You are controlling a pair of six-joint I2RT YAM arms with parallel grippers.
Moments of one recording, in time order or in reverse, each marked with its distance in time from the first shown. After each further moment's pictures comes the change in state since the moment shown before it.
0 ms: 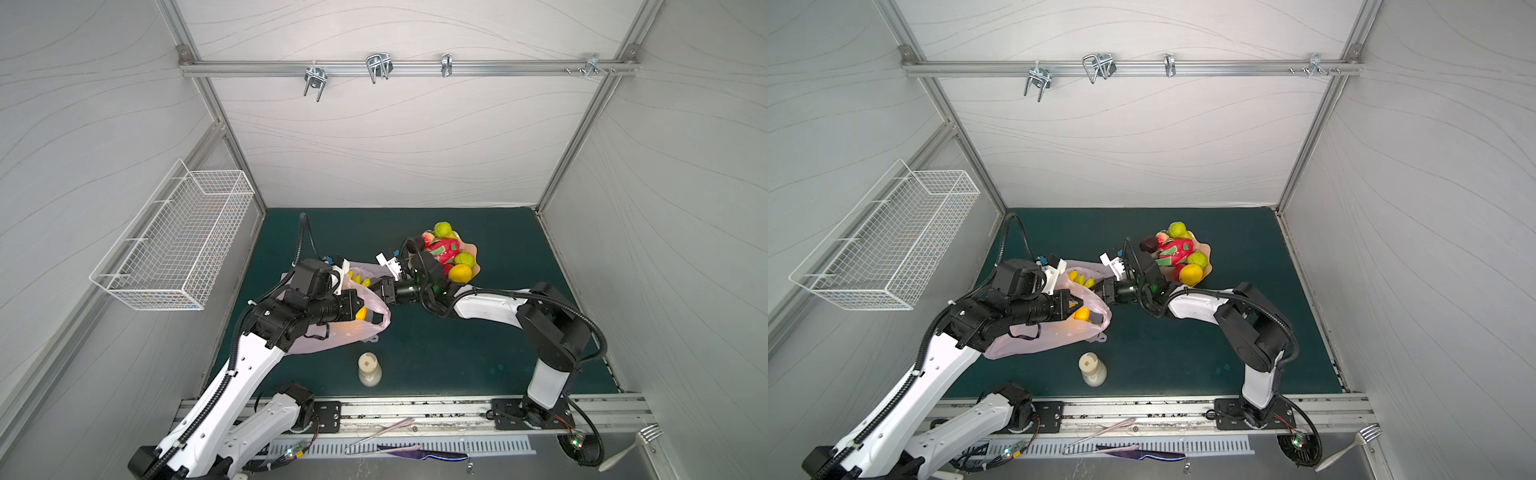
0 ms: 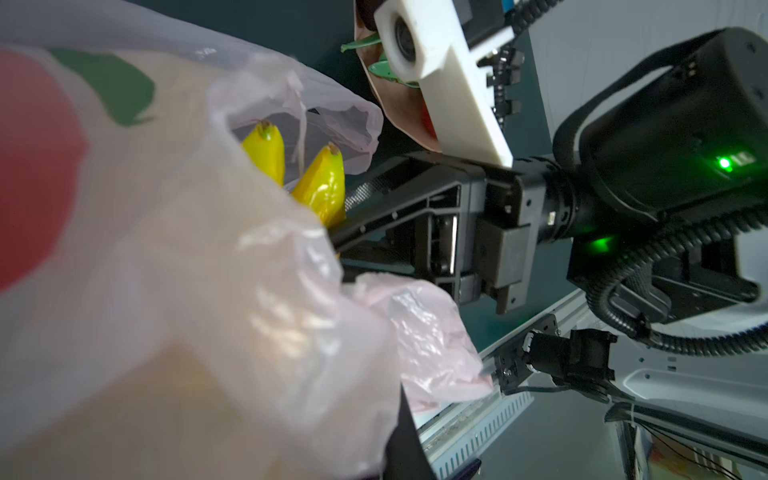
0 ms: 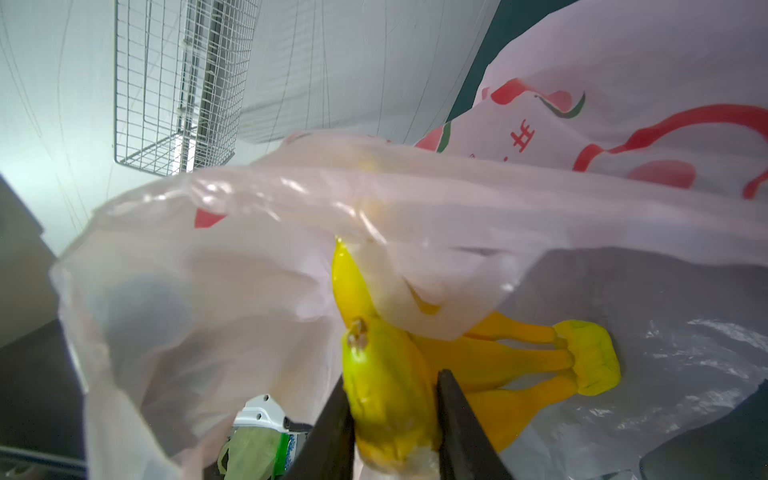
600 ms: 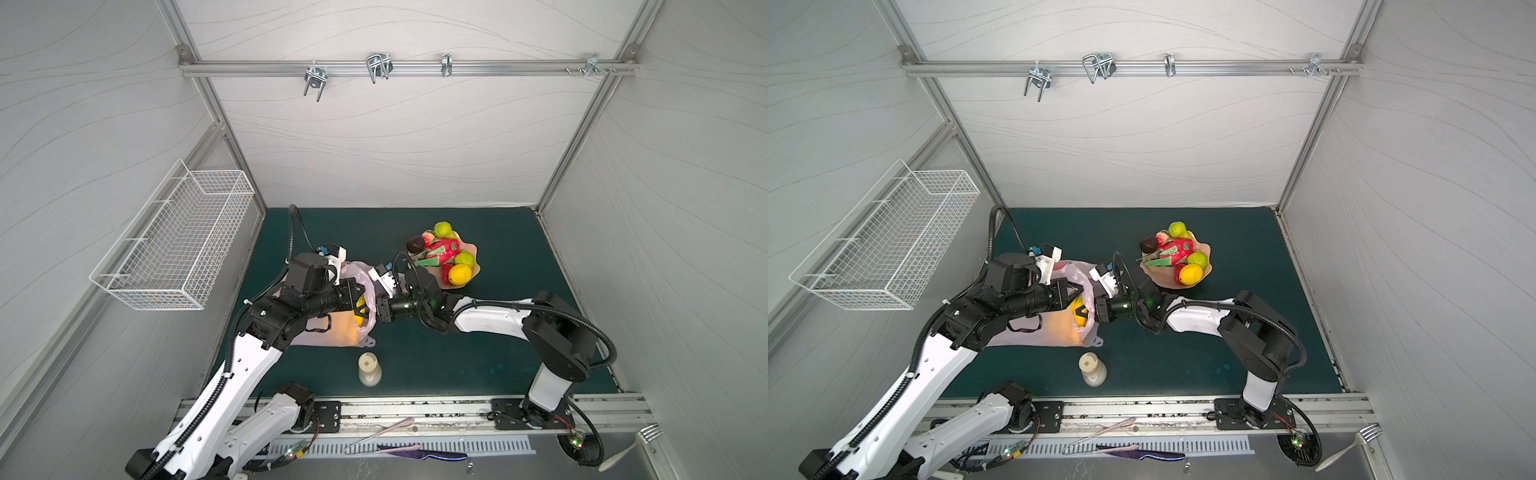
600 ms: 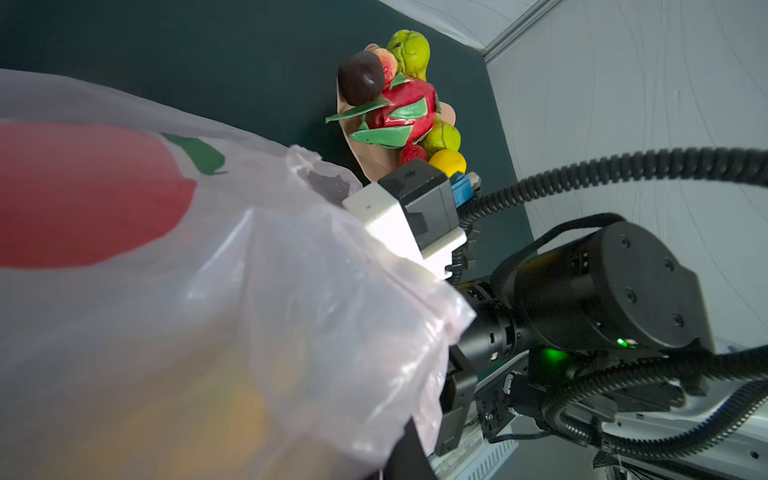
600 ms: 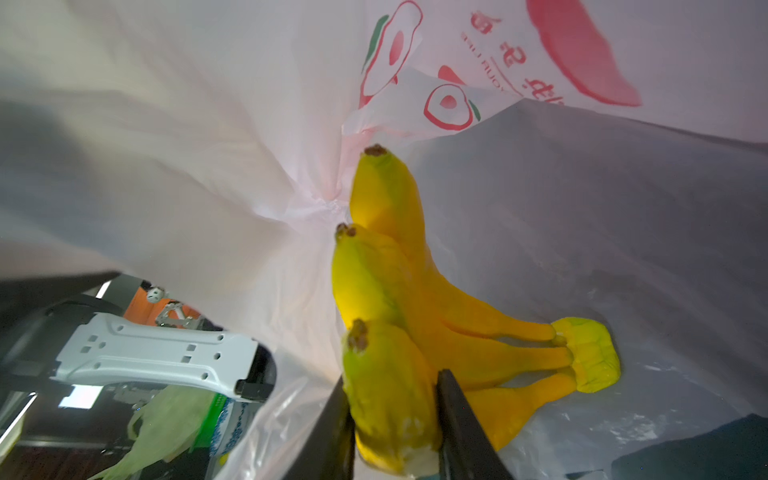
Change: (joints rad) left arm 0.000 -0.010 0.035 0.103 0.001 -0.052; right arm 0.091 -0.056 -0.082 0.026 0.146 -0.221
